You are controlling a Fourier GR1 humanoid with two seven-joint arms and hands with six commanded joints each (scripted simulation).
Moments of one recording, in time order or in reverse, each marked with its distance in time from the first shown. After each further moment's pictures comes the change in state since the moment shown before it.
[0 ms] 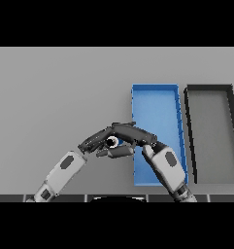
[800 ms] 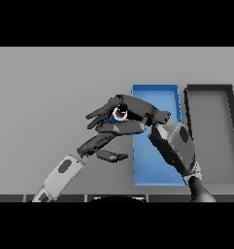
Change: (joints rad) left arm 0.055 0.018 -0.013 -0.056 0.018 0.009 0.107; right arm -0.400 -0.145 -0.141 0.041 -0.543 -0.330 0.176
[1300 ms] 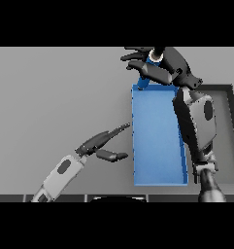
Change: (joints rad) left arm 0.003 0.006 0.003 -0.019 -0.017 0.024 0.031; right arm -0.133 -0.156 -0.217 0.322 0.188 -0.062 -0.080
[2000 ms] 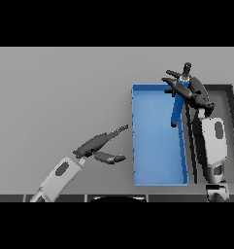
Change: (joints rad) left arm 0.032 0.021 -0.009 -0.029 -0.009 -0.001 -0.004; right arm 0.422 -0.084 -0.006 0.106 0.116 -0.176 0.120
